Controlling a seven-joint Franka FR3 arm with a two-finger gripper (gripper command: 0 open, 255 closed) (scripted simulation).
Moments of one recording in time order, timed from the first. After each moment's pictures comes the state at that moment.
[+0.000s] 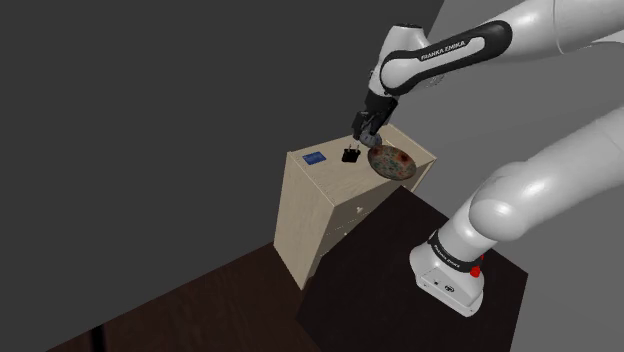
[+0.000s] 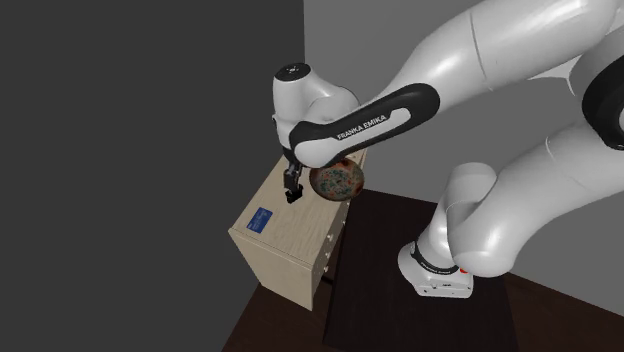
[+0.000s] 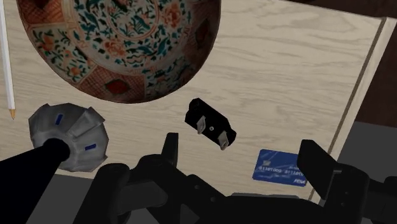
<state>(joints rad) -0.05 -0.28 -0.17 -2.55 -0.07 2.29 -0.09</state>
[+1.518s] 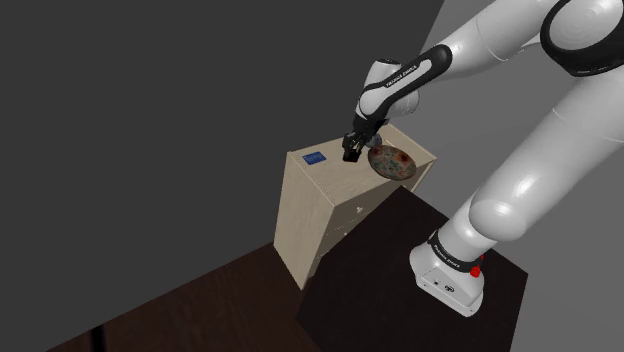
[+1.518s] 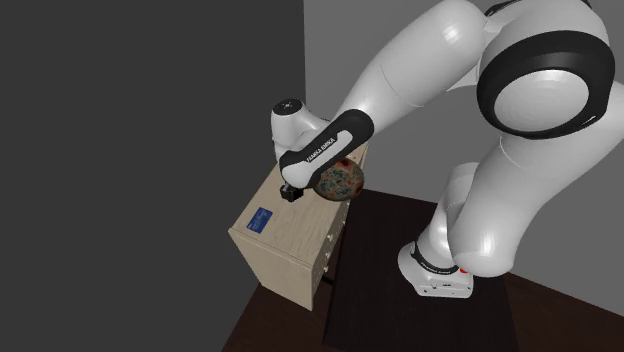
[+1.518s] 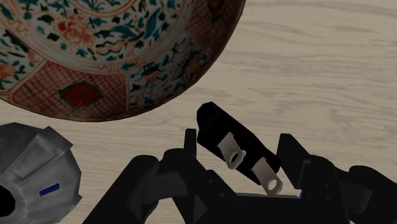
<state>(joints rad) -0.05 0.02 -0.20 -2.54 0.03 2.56 -0.14</state>
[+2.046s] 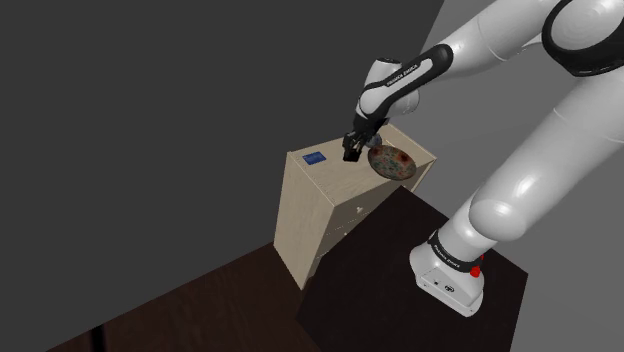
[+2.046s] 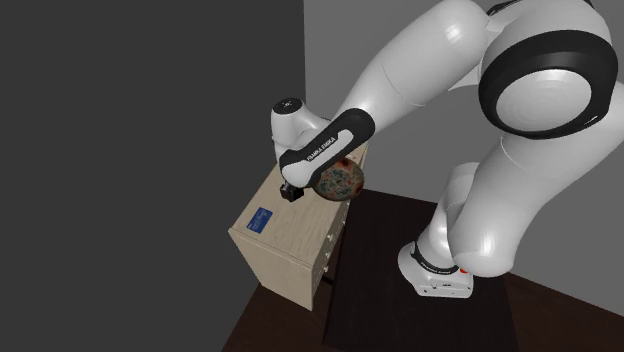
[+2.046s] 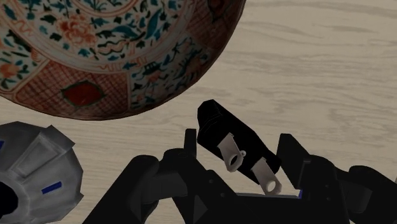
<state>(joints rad) -0.05 0.01 -0.20 -2.54 0.03 2.55 -0.14</state>
